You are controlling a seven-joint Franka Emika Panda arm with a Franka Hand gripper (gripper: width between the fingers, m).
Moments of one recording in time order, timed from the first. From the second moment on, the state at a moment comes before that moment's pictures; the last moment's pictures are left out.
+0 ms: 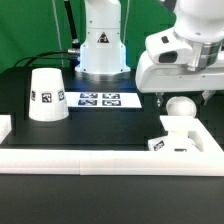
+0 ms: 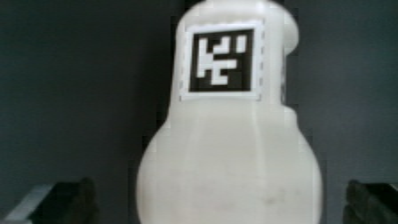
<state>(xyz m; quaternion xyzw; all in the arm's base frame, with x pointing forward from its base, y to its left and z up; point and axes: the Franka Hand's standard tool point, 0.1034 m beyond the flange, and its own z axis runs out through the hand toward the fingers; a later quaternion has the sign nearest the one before) 0.466 0.151 0.038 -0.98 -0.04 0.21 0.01</state>
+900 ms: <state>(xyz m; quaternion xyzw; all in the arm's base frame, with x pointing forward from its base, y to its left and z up) 0.460 0.149 0.023 -0.91 -0.04 0.40 -0.01</state>
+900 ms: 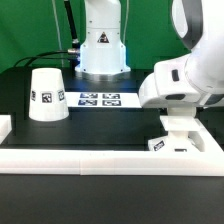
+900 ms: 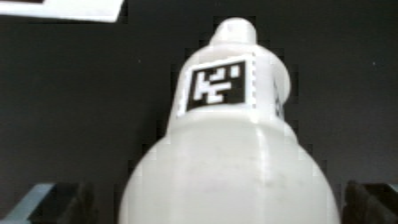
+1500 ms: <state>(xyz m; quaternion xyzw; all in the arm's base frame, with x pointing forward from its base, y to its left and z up) 0.447 0.144 0.014 -0.91 -0.02 0.42 -0.02</state>
